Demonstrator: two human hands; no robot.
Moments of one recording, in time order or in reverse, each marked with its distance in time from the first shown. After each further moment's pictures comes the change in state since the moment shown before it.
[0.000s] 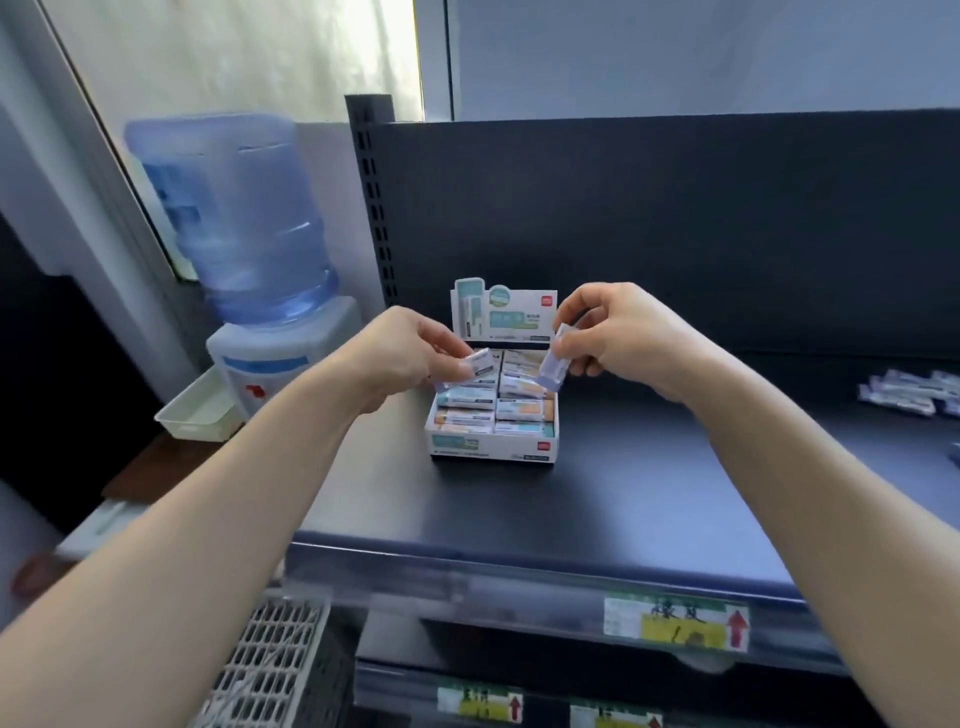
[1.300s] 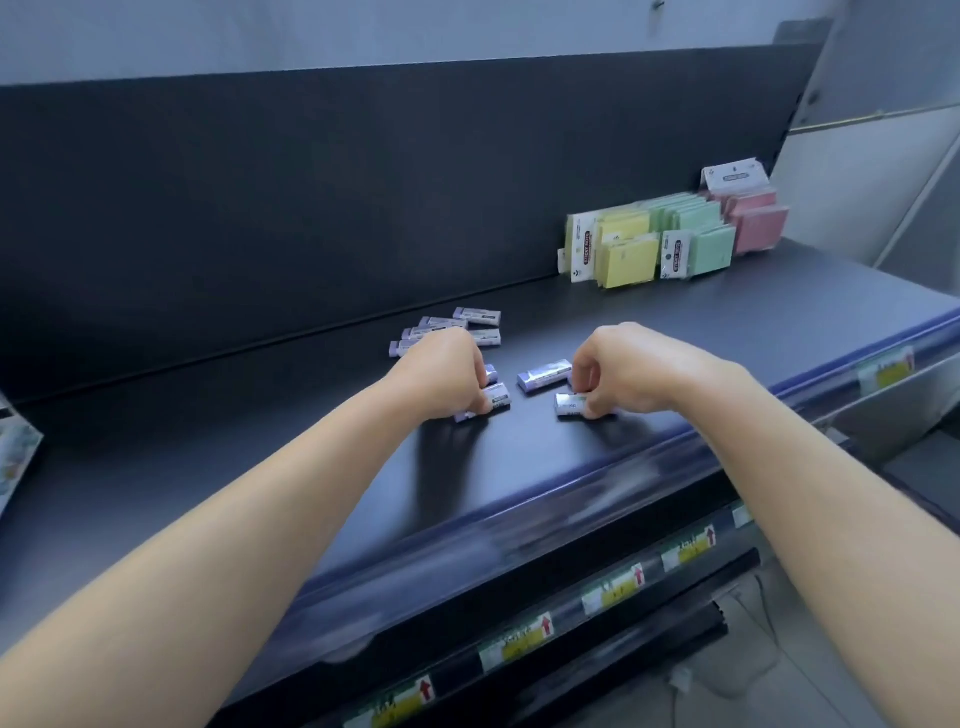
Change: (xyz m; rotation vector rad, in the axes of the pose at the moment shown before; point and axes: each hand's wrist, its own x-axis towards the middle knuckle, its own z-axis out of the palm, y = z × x) left_hand 0.009 0.227 0.376 0.548 -0.396 0.447; right_hand -0.190 0.227 -0.295 -0.704 0.050 0.526
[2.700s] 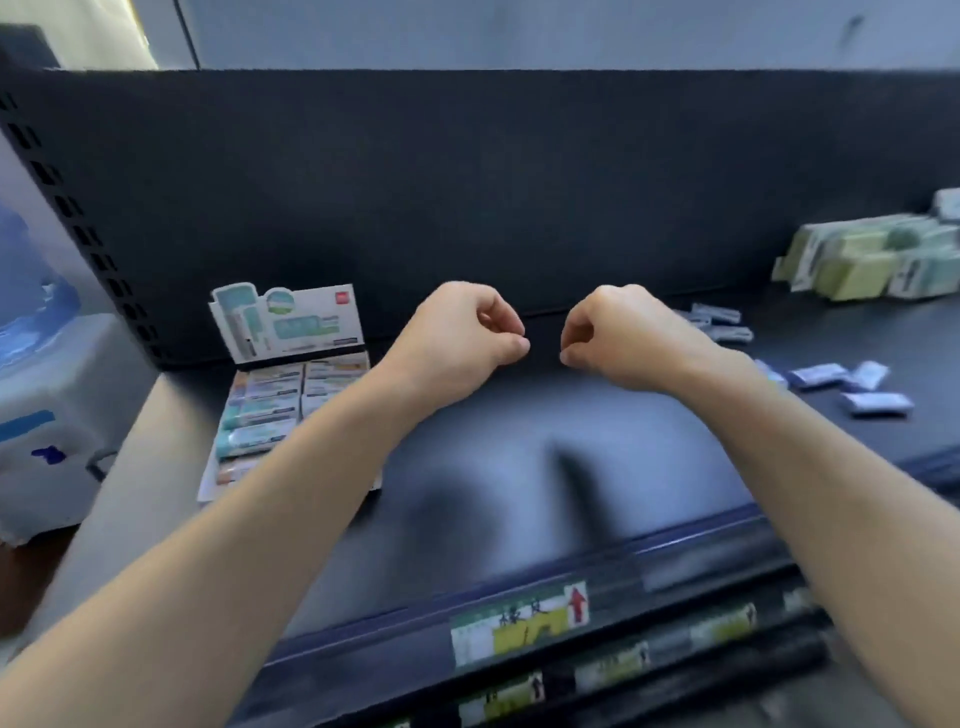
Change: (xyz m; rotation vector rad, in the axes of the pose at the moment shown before) left_hand -0.132 -0.208 -0.115 -0.470 0.313 0.064; right_hand 0.006 -0.284 0.034 0.022 0.202 -0.167
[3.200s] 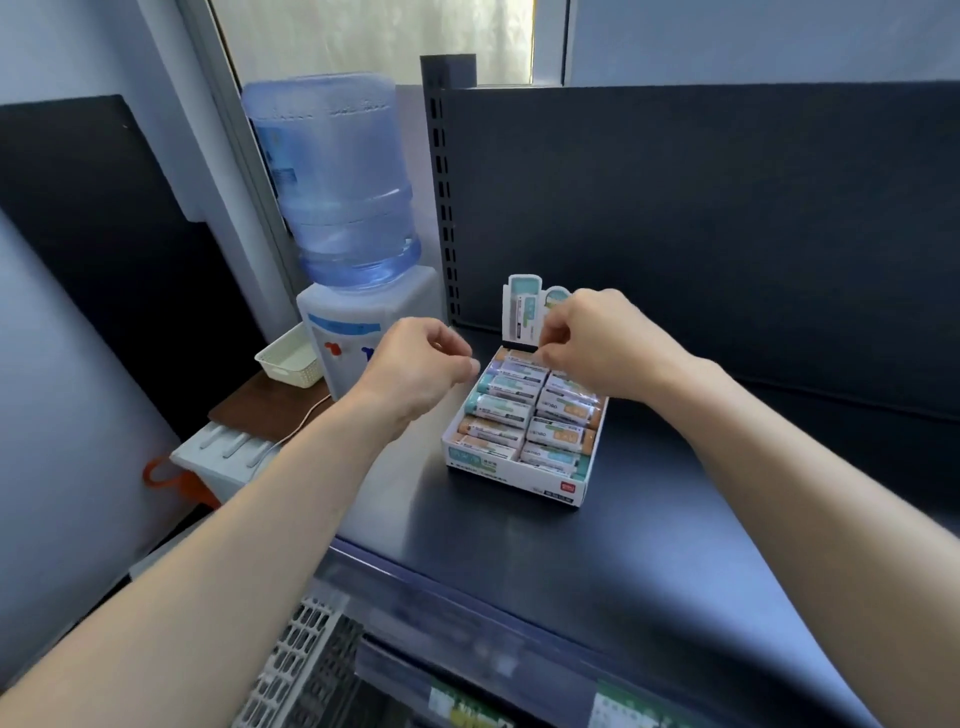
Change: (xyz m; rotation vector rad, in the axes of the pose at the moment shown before) left_hand -0.086 -0.092 -0.106 -0.042 0.638 -0.624; right_hand 0.060 -0.167 0.050 0.175 -0.098 -0.710
